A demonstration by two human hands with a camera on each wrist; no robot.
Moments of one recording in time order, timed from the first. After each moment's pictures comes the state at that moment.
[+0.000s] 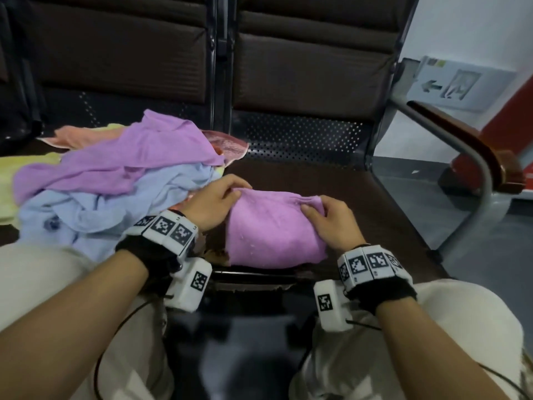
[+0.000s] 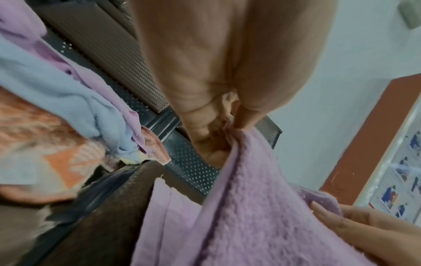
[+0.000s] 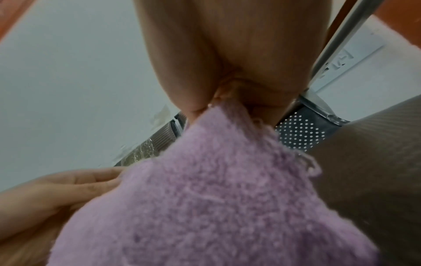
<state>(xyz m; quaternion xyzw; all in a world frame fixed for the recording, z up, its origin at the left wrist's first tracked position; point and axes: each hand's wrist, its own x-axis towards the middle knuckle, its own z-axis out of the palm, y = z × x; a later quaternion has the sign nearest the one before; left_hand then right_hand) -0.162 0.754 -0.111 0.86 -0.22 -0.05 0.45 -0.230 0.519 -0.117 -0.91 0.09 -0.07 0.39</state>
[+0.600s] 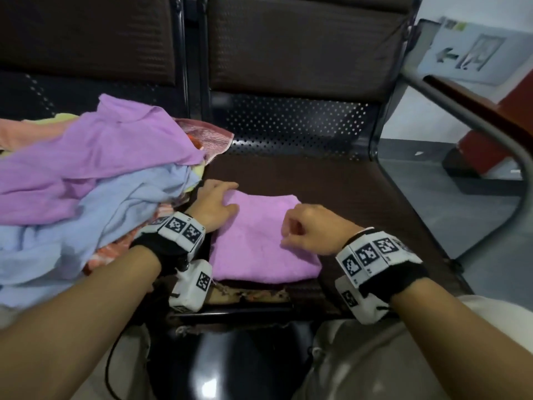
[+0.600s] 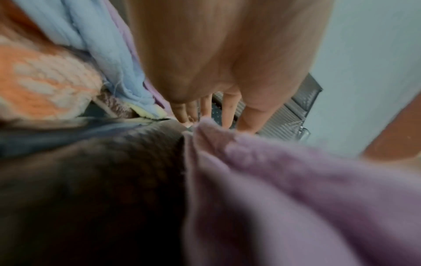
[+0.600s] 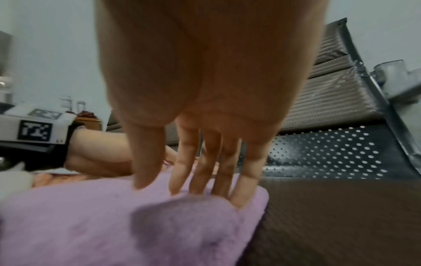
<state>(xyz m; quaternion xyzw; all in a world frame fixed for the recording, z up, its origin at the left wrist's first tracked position) -0.070 0.715 -0.189 0.92 -0.14 -0.11 0.34 -0.162 0.504 -0.133 -0.97 -0.11 0.15 0.18</state>
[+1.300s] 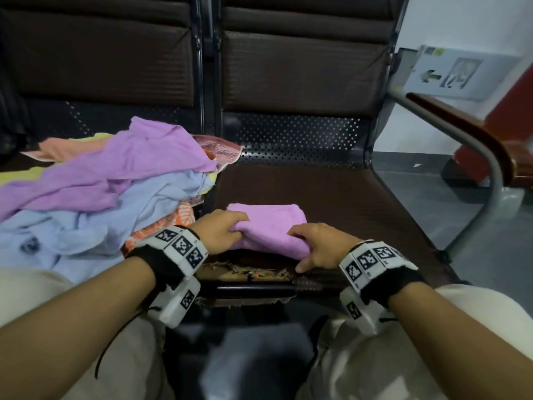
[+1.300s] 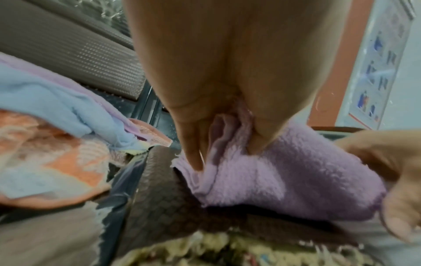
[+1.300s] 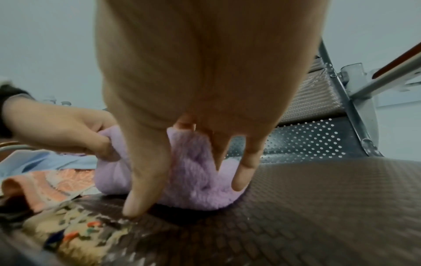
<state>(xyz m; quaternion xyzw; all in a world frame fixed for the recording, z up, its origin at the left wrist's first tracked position) -0.154 0.740 -0.136 0.92 -0.31 -0.17 0.19 -0.221 0.507 -0.128 -0.96 -0.11 0.19 0.17</state>
